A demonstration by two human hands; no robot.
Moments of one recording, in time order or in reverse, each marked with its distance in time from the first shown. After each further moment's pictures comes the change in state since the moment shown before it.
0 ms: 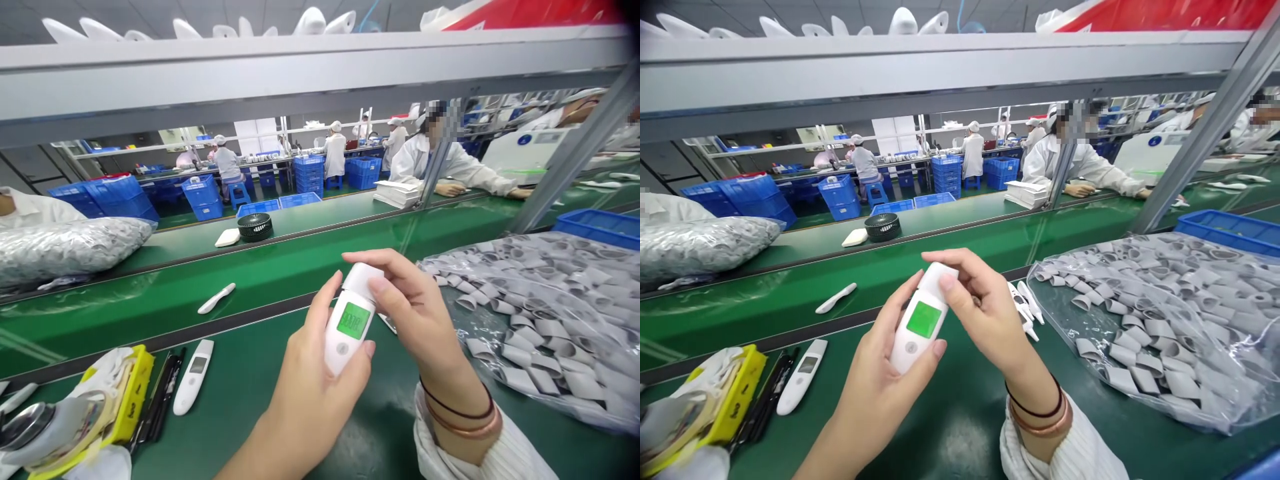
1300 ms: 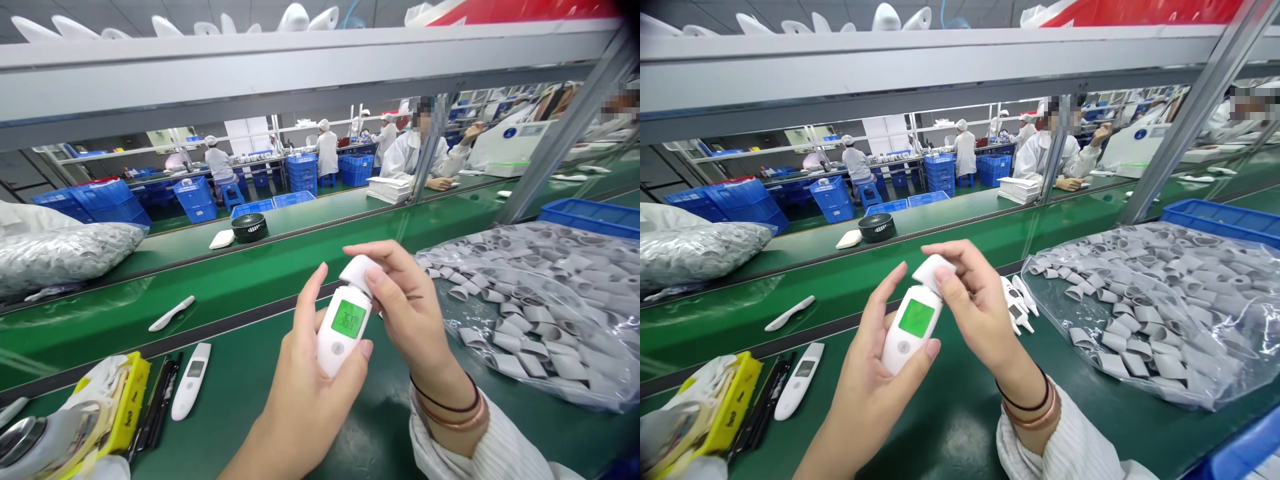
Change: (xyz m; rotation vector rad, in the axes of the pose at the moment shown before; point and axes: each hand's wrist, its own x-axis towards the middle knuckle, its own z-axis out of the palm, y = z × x) left_hand -0.004 0.002 -0.001 -0.017 0.029 0.027; right_hand -0.002 0.001 0.004 -0.016 0.059 -0.056
